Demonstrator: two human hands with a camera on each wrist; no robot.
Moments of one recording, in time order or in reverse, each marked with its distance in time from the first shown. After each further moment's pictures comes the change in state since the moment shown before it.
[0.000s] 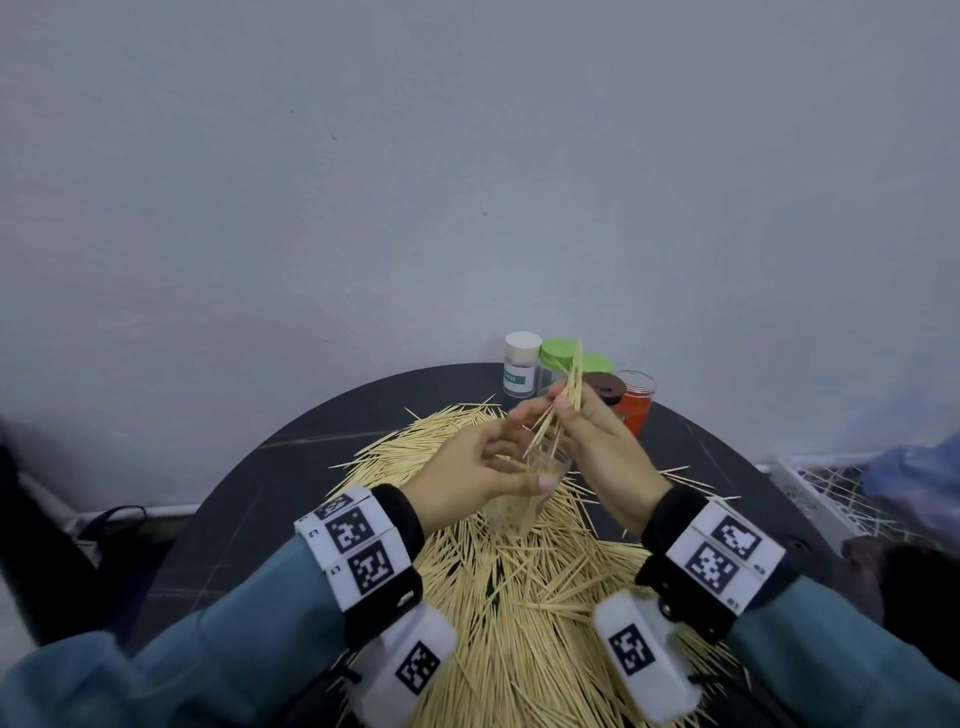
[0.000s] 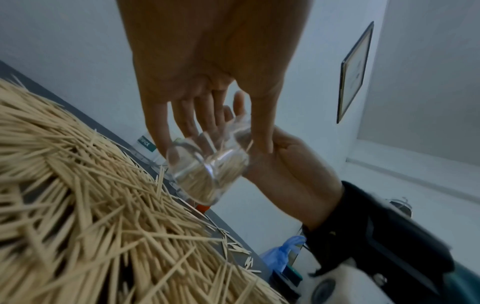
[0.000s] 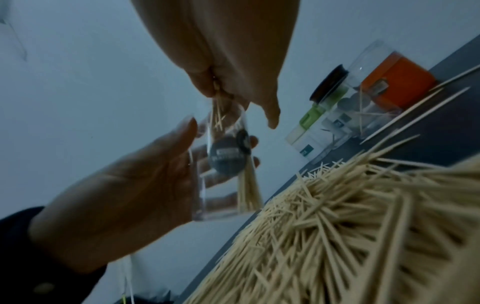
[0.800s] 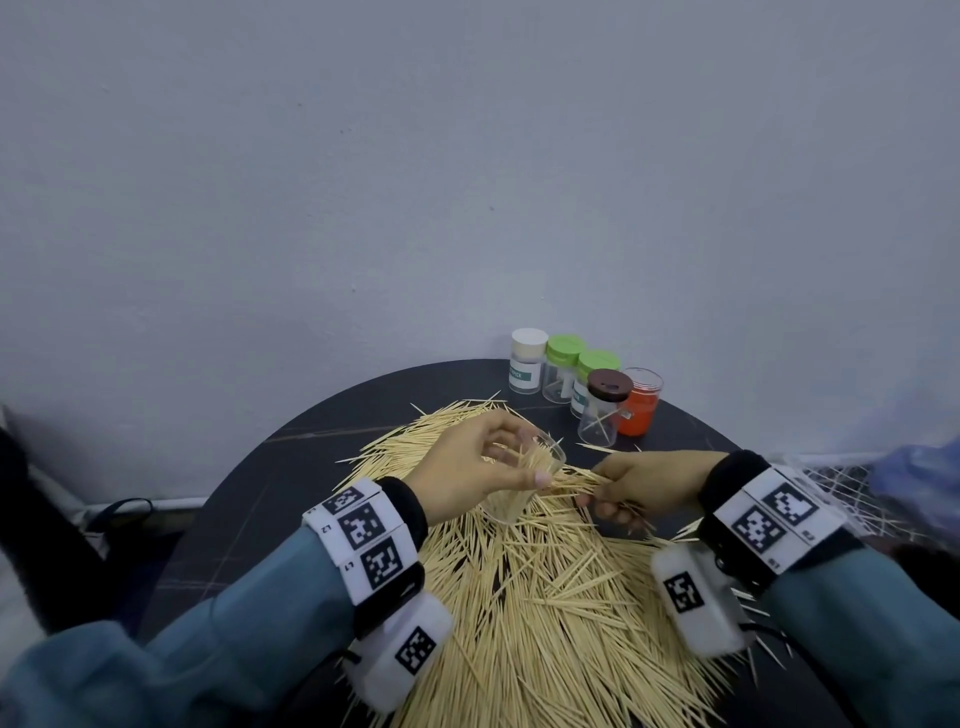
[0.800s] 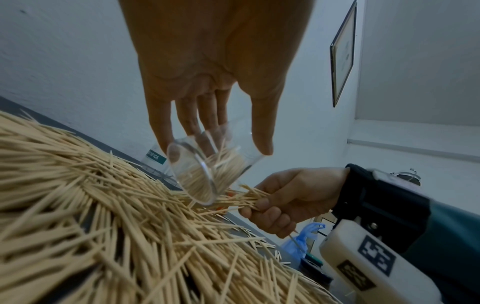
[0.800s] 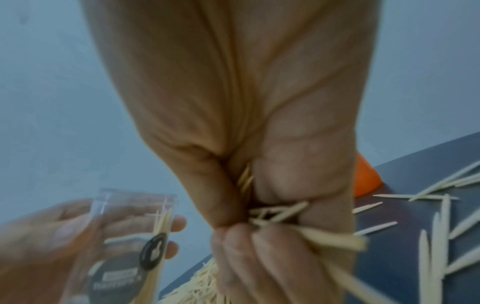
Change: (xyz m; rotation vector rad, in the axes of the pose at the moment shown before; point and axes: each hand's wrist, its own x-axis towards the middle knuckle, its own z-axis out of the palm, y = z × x) left_hand -0.001 -0.003 -0.008 0.146 0.062 0.013; right_hand 0.005 -0.013 -0.042 -0.716 -0.460 0.774
